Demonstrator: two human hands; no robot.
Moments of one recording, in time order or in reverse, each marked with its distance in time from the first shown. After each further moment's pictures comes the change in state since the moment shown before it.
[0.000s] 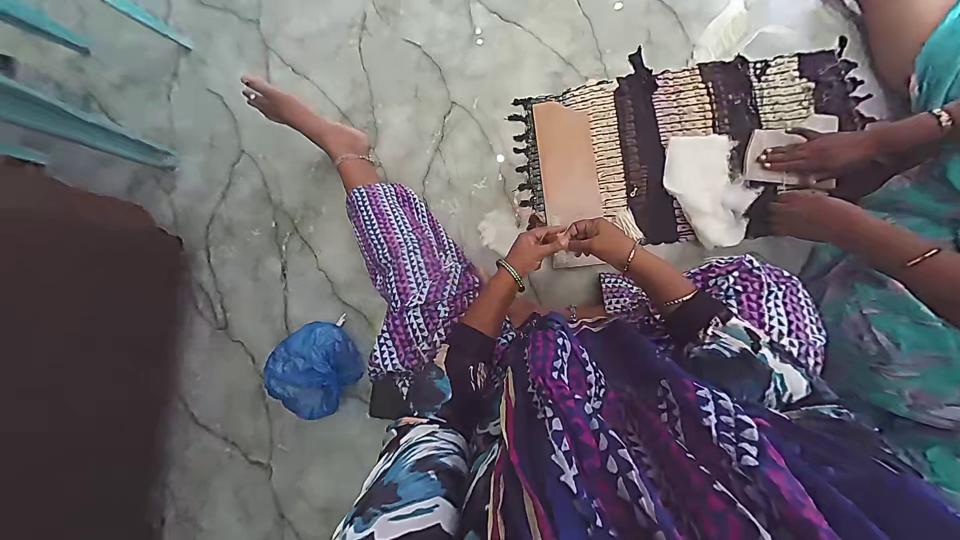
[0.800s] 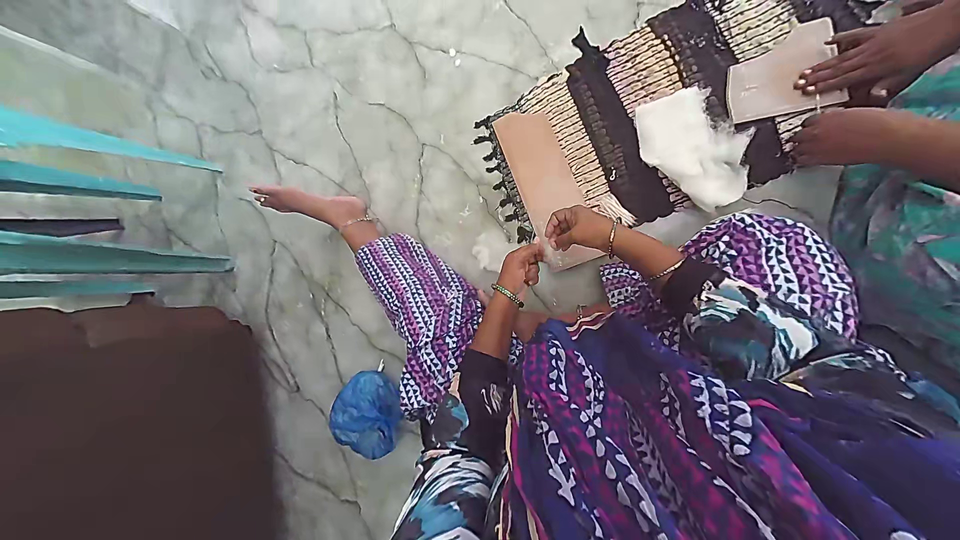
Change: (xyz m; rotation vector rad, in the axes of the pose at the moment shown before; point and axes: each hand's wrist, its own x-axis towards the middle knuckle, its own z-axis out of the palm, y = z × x) left_hand 0.020 0.003 0.018 -0.228 0.087 -0.254; right_hand 0.011 0.007 -0.026 0.109 -0.047 -0.031
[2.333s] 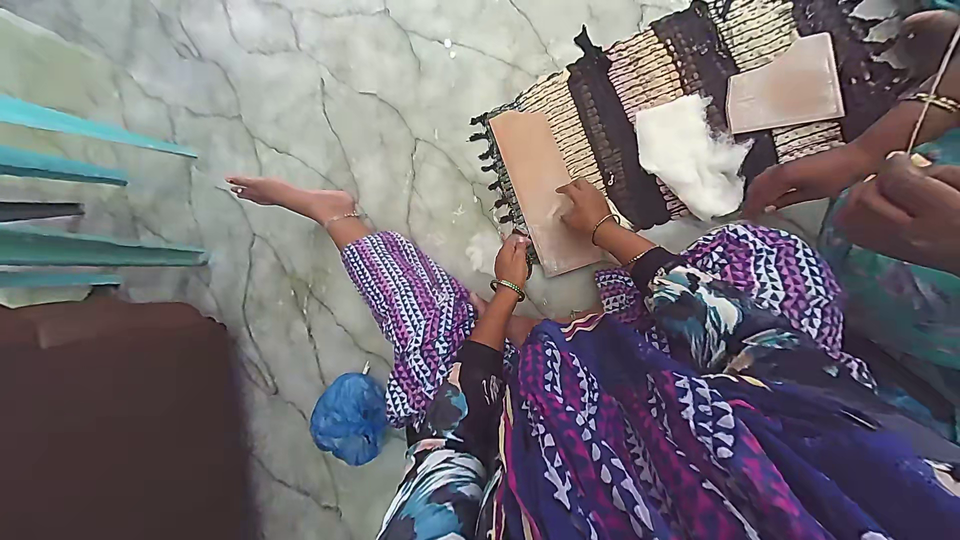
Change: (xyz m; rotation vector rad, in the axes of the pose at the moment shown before) left_hand 0.034 -0.007 -0.004 0.672 0.275 0.139; right_hand 0.062 0.055 -0.035 -0.669 0.456 -0.039
